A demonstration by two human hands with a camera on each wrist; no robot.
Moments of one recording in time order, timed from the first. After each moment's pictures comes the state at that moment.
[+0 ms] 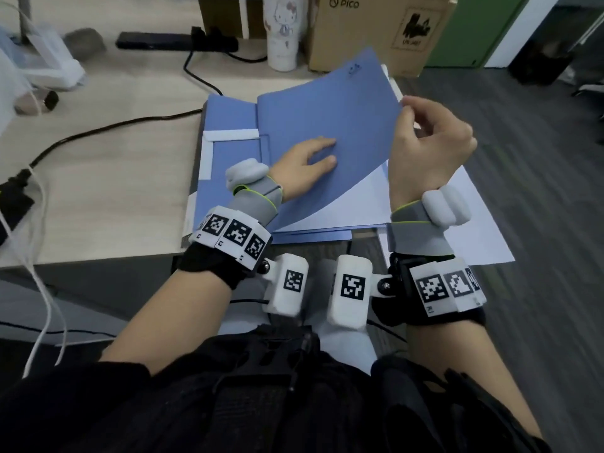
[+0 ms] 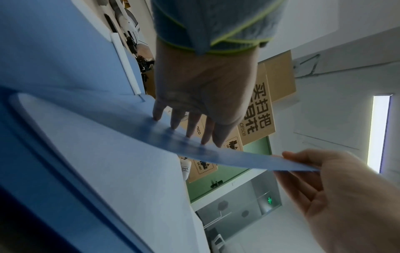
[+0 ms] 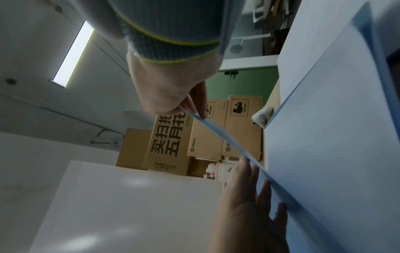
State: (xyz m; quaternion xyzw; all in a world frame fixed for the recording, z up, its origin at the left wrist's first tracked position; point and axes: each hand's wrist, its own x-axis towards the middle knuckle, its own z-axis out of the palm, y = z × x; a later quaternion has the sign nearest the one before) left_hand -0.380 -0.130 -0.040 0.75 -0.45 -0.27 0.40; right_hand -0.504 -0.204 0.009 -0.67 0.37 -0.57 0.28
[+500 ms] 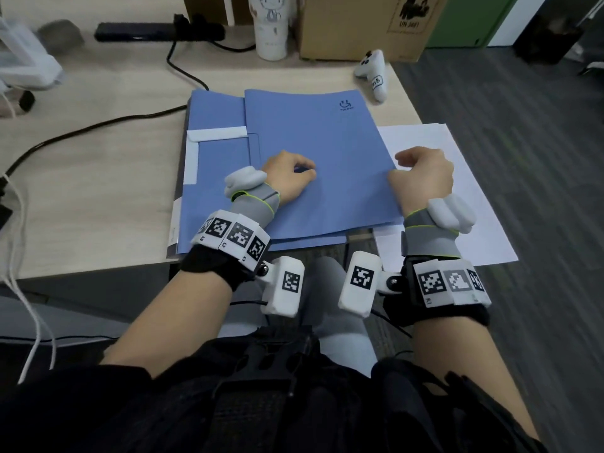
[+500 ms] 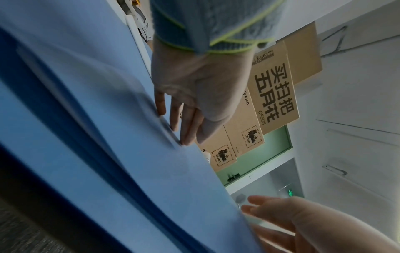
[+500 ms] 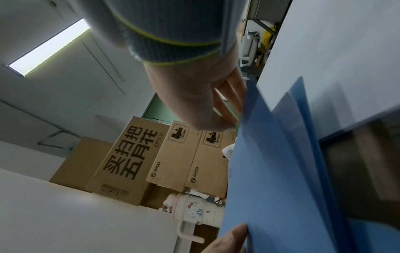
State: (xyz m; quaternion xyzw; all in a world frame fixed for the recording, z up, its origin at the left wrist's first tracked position) left_hand -0.366 -0.151 -0.070 0.82 -0.37 -0.25 0.34; right_hand -0.522 -0.257 -0.030 -0.73 0.59 -0.19 0.30
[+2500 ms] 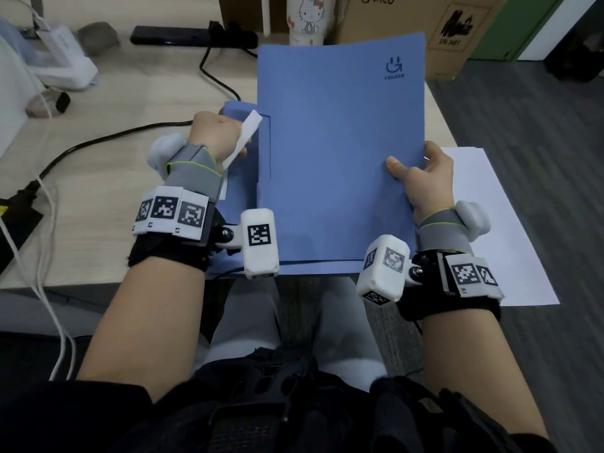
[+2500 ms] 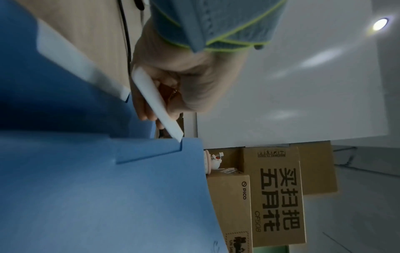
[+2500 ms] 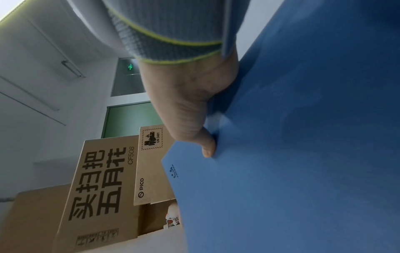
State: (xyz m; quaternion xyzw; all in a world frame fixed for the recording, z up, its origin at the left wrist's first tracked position) left_hand -0.250 -0.105 -0.031 0.82 -0.12 -0.21 0.52; right_hand -0.466 -0.268 -0.044 -0.64 0.42 -0.32 0.56
